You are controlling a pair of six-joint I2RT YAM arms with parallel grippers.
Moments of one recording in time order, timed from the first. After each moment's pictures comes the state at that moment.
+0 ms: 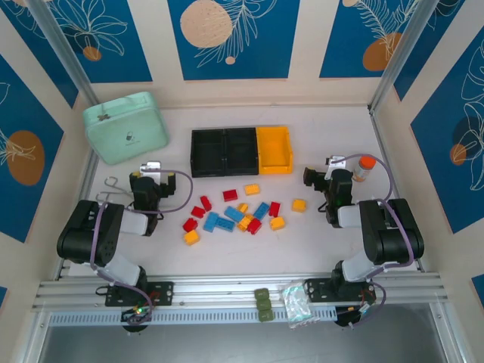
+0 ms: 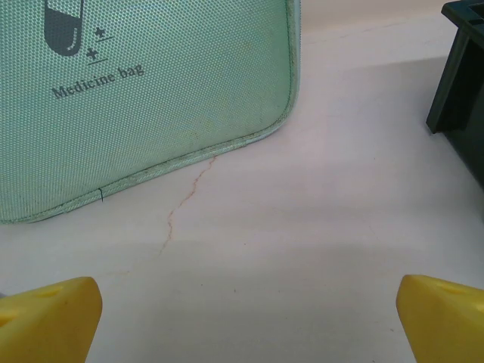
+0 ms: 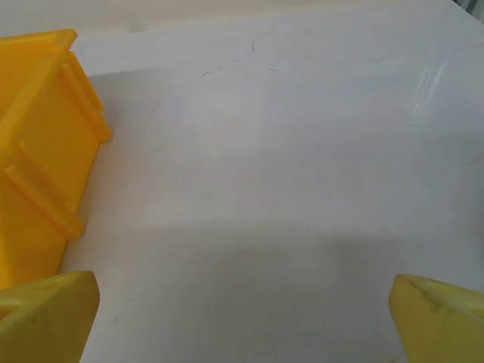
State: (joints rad) left arm -0.14 1.57 0.34 0.90 -0.26 0.07; right arm 0.04 1.53 0.38 0.75 0.06 0.12
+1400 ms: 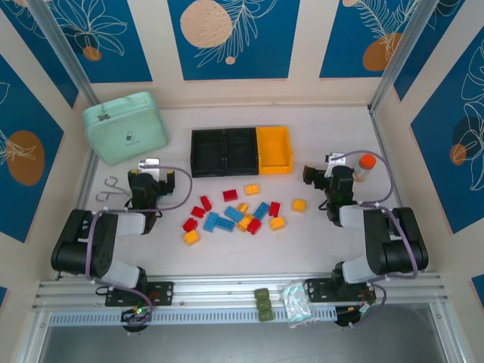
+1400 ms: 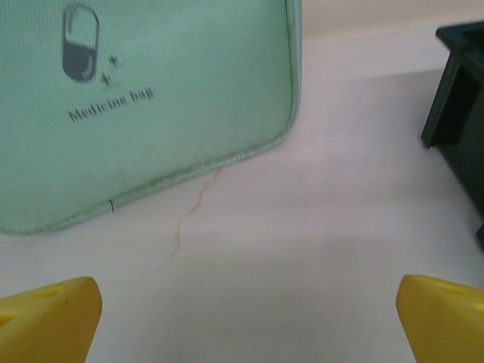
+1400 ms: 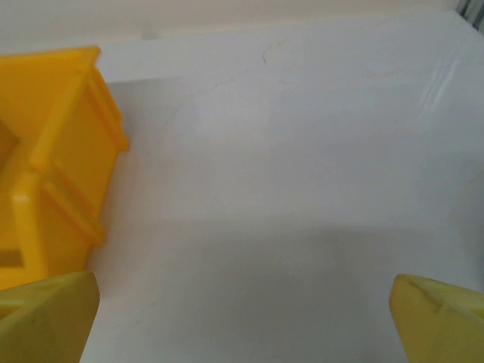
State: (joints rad) left arm -0.14 1.44 0.41 0.69 -0.26 0.07; right arm 0.06 1.42 0.44 0.57 0.05 0.10
